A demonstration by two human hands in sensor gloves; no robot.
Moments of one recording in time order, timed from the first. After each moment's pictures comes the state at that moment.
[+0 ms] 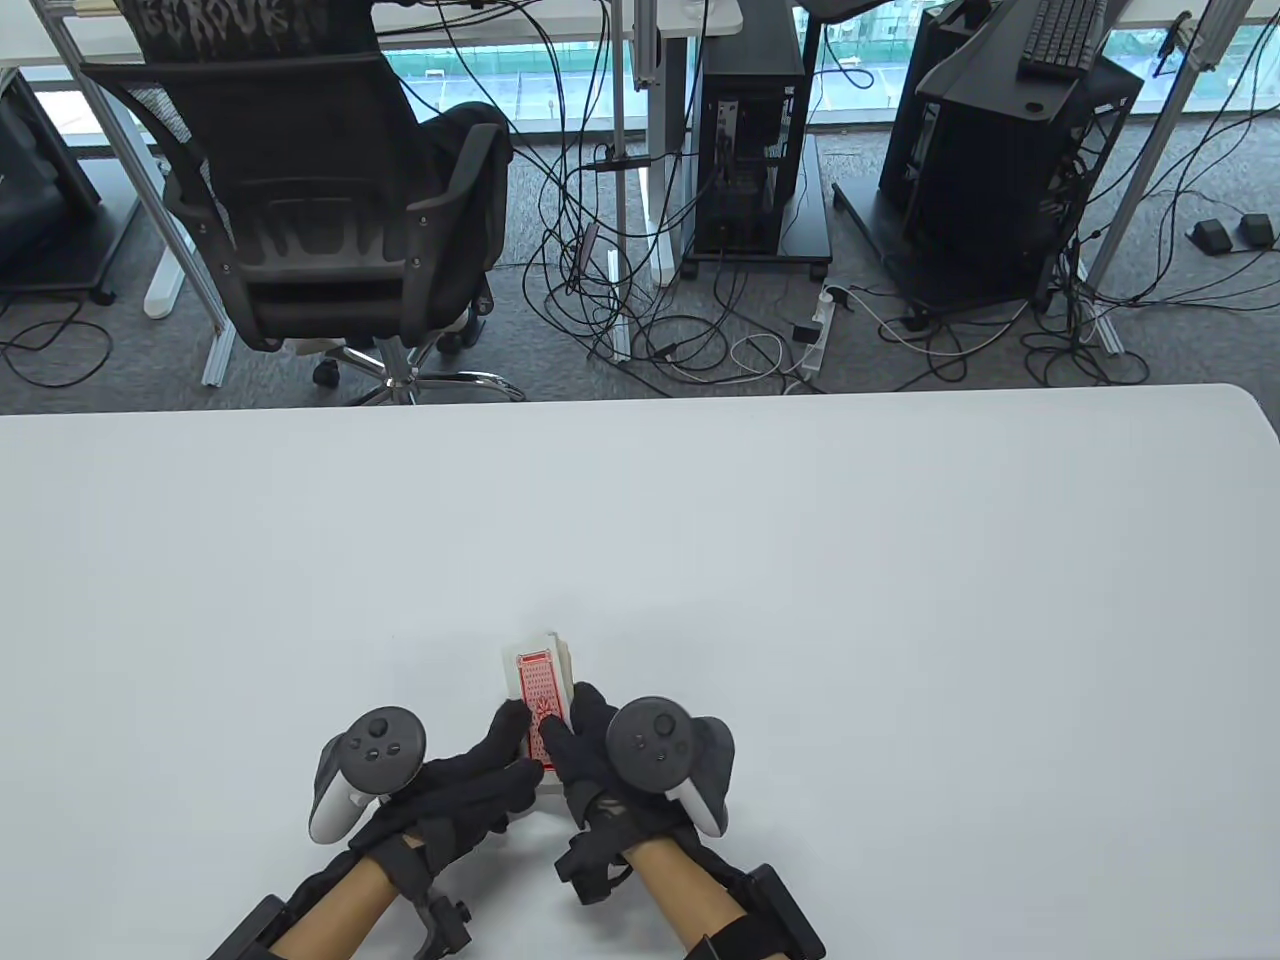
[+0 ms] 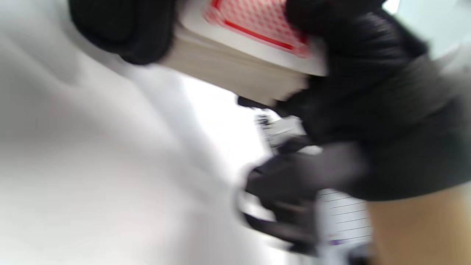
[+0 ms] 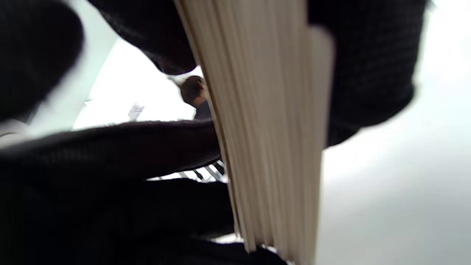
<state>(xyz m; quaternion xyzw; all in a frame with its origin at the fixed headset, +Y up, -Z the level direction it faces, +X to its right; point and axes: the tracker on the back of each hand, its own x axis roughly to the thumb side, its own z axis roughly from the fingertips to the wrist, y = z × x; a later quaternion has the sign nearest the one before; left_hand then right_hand) -0.223 -0.785 -0.270 -0.22 -0.23 0.58 0.75 -0.031 -0.719 -0.268 0.18 -0.11 0.91 0.36</state>
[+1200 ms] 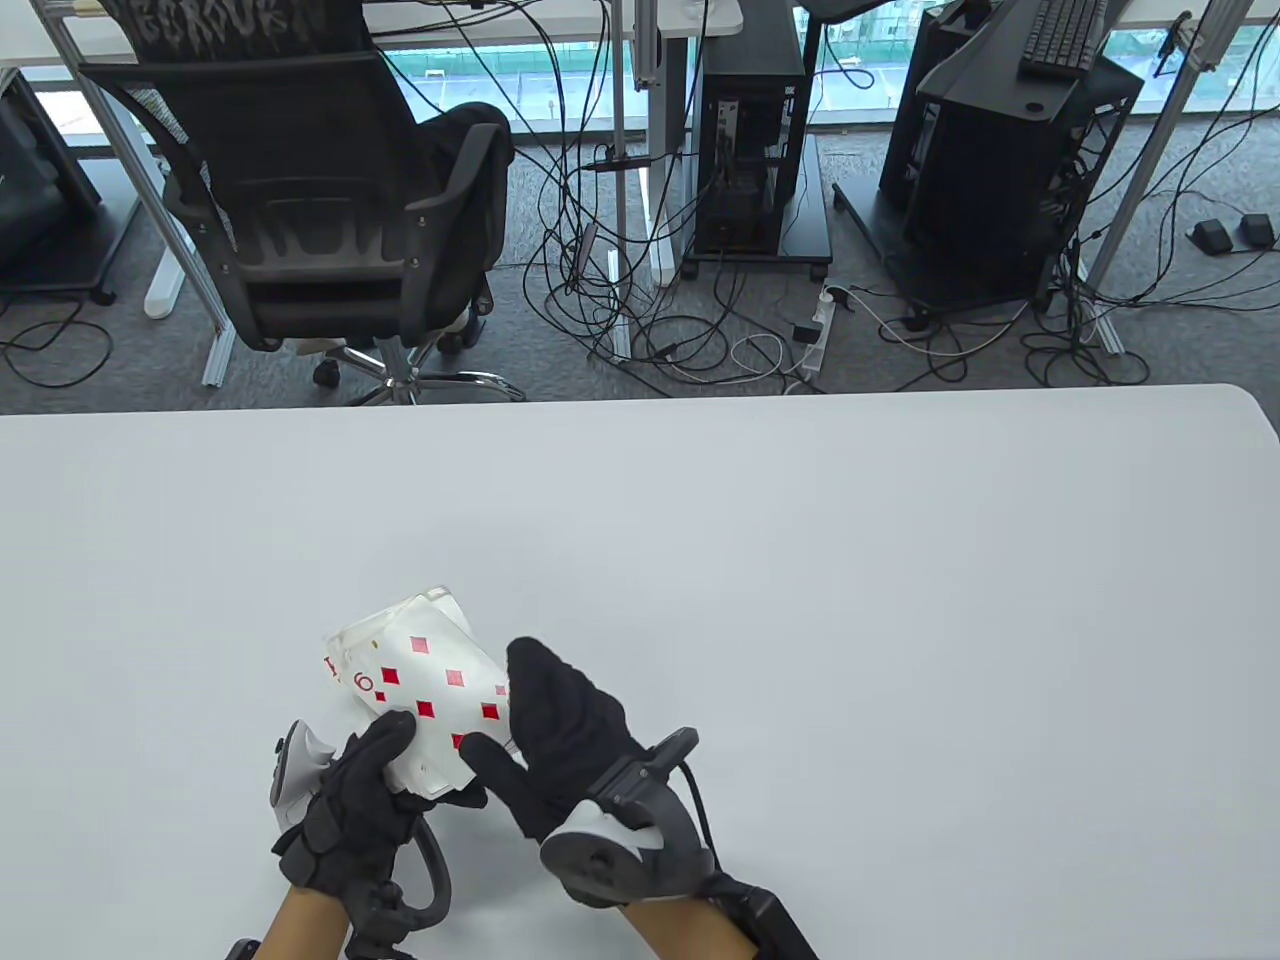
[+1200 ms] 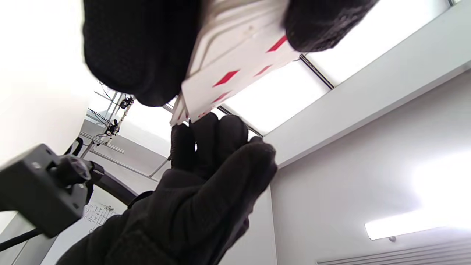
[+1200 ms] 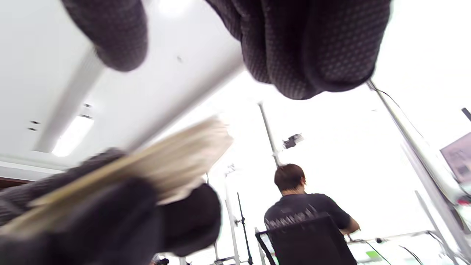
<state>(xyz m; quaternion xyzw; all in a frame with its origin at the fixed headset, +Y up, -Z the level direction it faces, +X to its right) -0.262 -0.770 -0.264 -0.15 -0.21 0.87 0.43 -0.041 -0.634 -0.230 0.30 -0.30 0.87 0.25</state>
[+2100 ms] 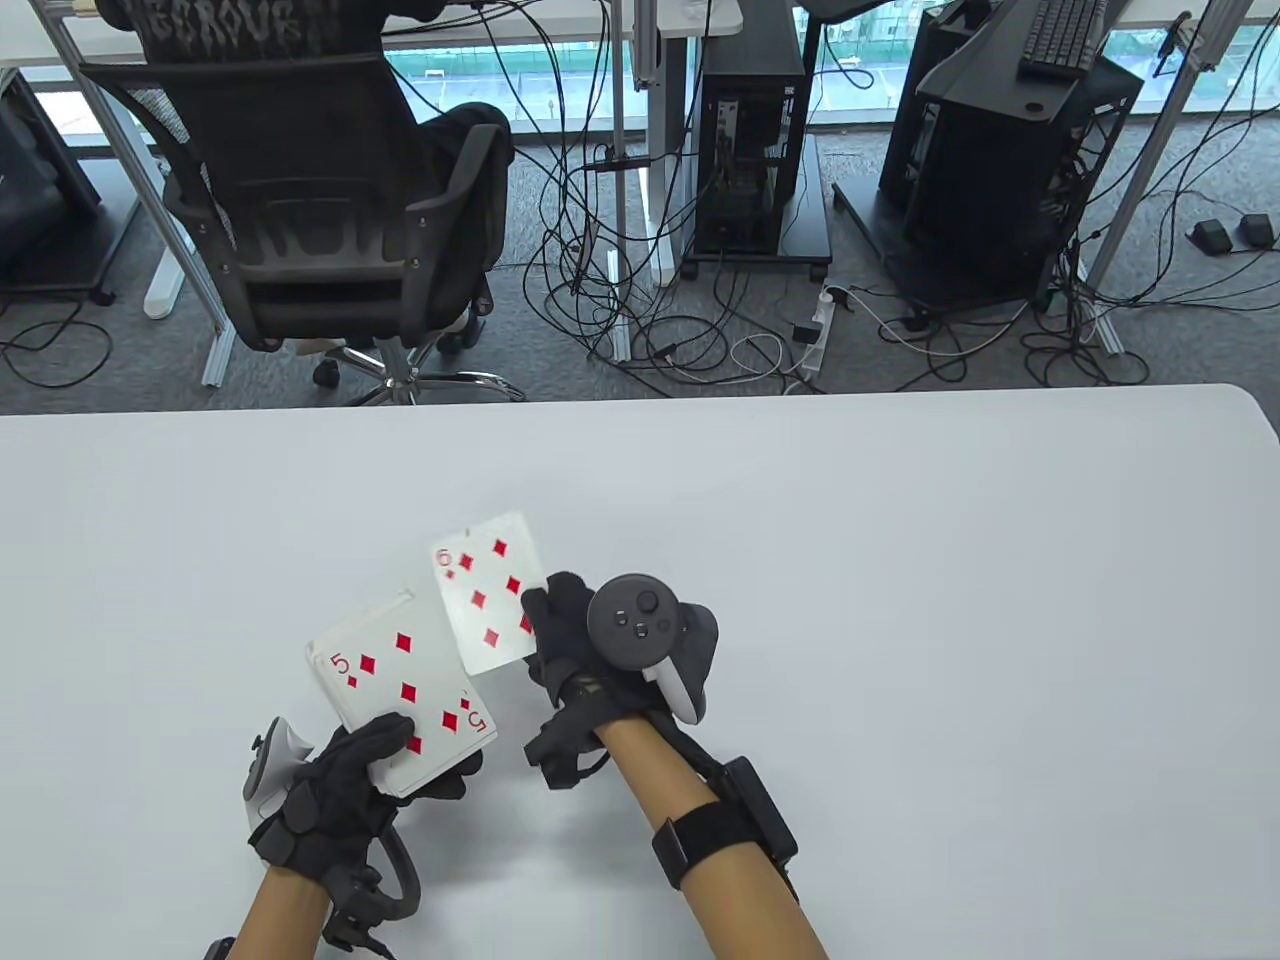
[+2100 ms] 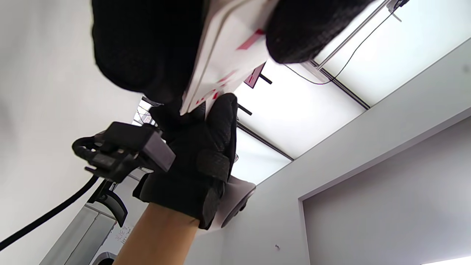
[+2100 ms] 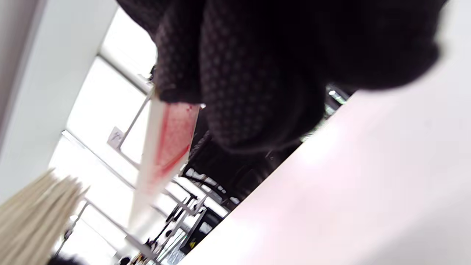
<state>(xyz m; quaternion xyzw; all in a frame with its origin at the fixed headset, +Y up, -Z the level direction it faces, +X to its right) -0.290 -0.780 -0.270 -0.17 -0.13 0.86 0.47 -0.032 -0.680 -0.359 0.06 -0.04 0.88 0.47</state>
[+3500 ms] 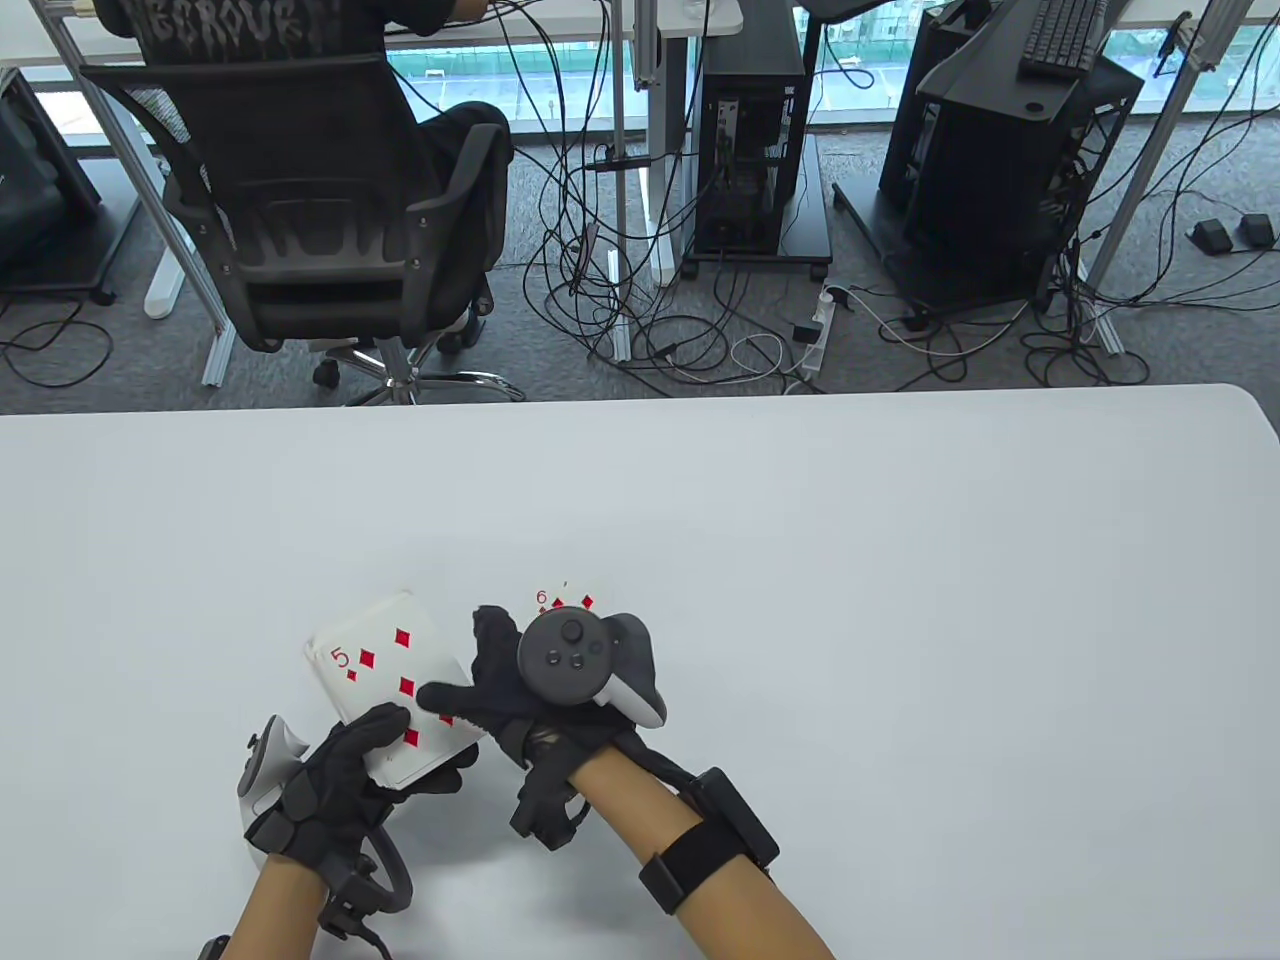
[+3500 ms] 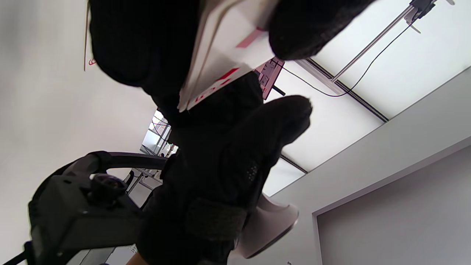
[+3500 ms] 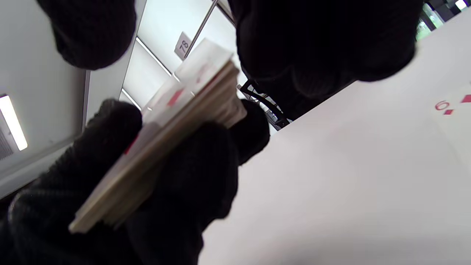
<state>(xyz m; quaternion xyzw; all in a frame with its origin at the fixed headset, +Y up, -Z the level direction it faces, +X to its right) -0.291 -0.782 -0.271 -0.19 -0.11 0.85 0.48 -0.090 -0.679 -0.314 0.30 0.05 0.88 0.37</state>
